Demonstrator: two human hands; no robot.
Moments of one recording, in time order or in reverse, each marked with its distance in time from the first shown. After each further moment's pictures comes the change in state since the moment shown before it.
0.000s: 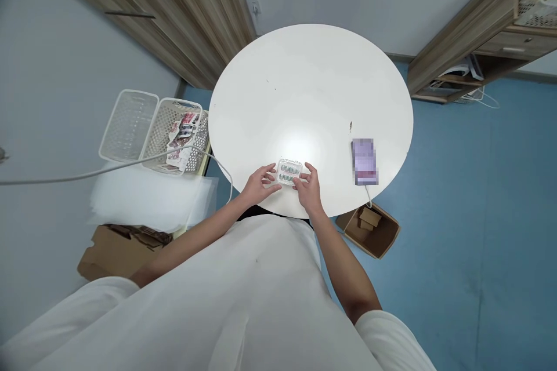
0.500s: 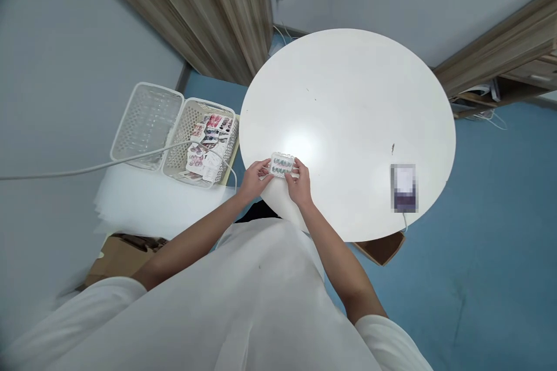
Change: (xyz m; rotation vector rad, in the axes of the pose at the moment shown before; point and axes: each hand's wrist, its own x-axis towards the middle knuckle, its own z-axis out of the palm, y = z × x) left_hand 0.037 -0.063 -0.117 0.081 0.189 0.013; right_hand 0.062 0.008 0.142 -0.293 -0.035 -0.166
